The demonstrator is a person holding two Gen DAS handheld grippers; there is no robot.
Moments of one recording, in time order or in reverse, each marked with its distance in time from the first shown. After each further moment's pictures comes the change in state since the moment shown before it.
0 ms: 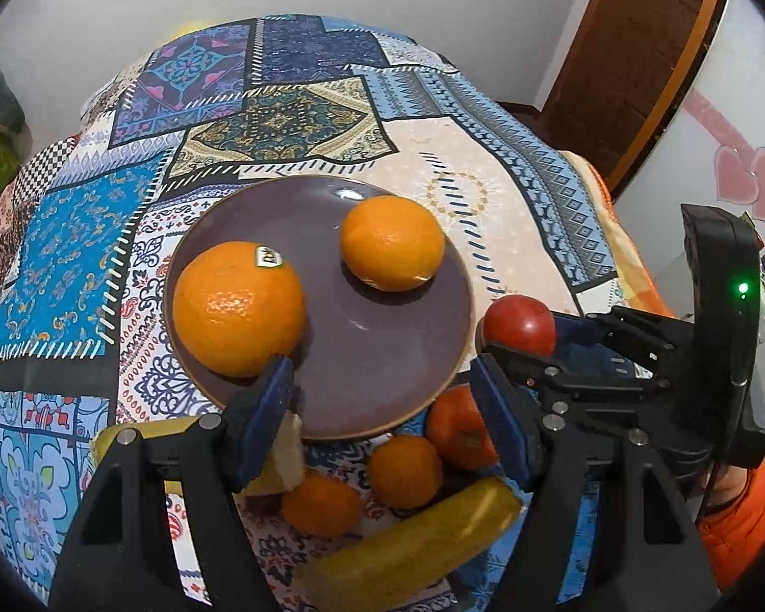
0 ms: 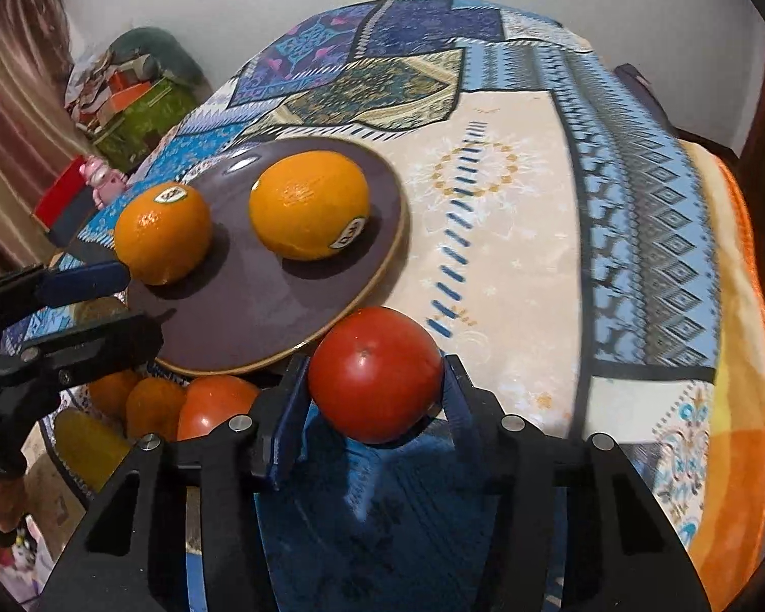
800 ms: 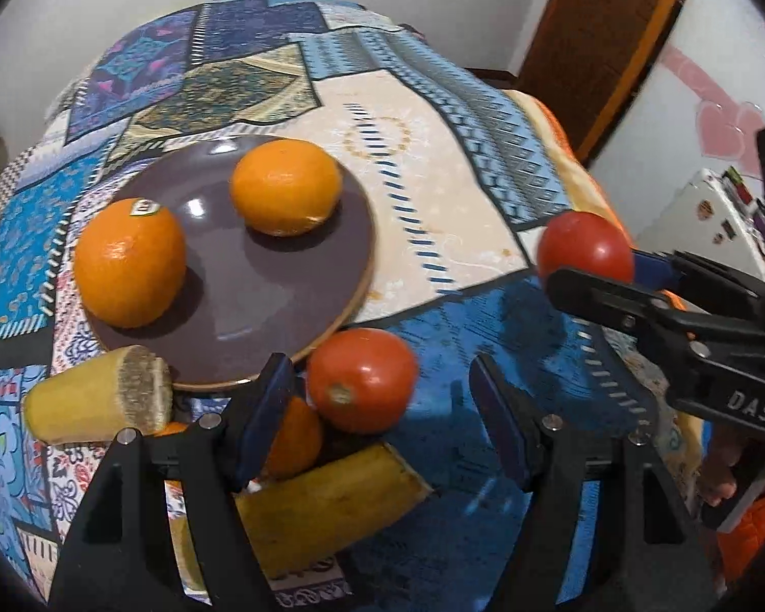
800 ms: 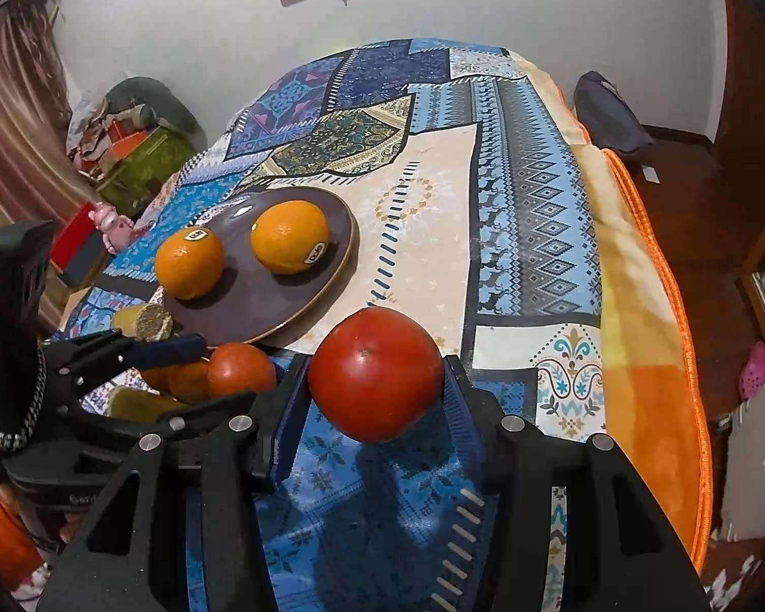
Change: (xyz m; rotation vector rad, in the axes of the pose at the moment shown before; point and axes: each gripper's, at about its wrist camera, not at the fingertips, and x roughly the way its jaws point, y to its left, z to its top) left arm 0.021 -0.055 -0.022 0.073 0.082 -0.036; right arm -0.062 -0.023 -0.015 0.065 -0.092 0.009
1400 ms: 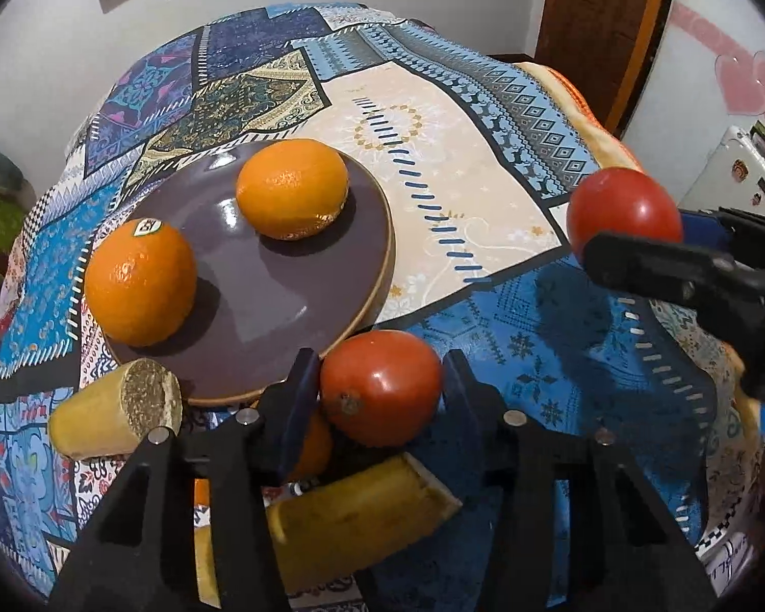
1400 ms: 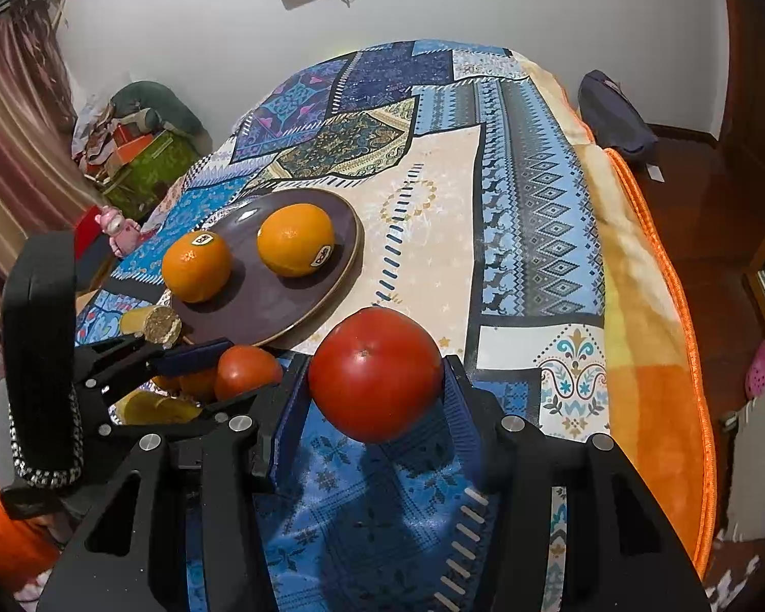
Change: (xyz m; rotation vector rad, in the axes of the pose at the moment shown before) left arm 0.013 -0.012 -0.006 0.084 -0.009 0.157; right arm -0.003 -0.001 -0.001 0.010 -0.009 0.016
